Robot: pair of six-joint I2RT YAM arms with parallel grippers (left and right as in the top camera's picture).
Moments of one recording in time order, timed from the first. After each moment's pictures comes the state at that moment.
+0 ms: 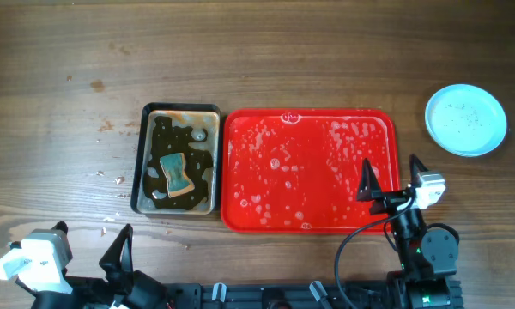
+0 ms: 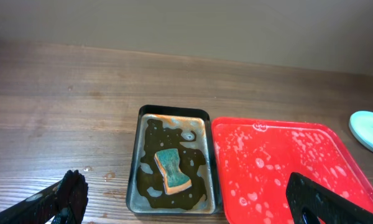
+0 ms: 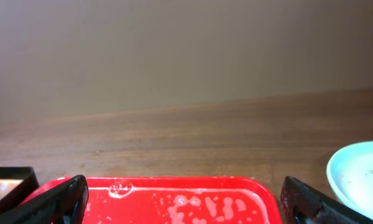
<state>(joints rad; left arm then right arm) -0.52 0.31 1.21 -1.31 -0.35 -0.33 0.08 0.02 0.01 0.00 -0.05 0.15</state>
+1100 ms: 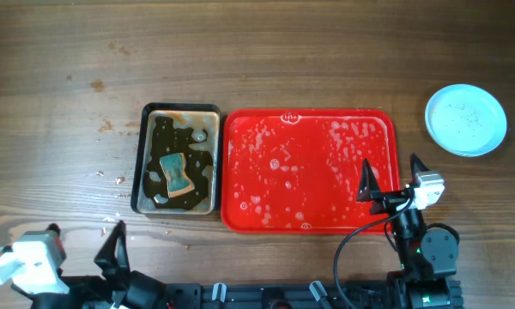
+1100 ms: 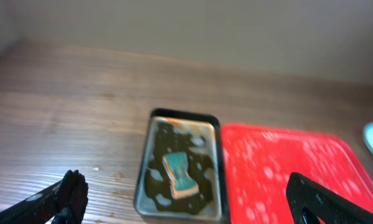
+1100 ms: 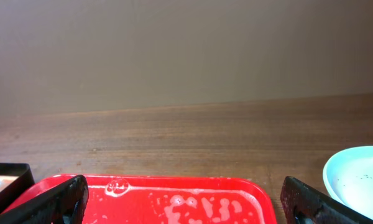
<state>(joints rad) -0.43 0.31 1.21 -1.29 -0.35 -0.33 0.08 0.02 0.01 0.00 -0.05 0.13</state>
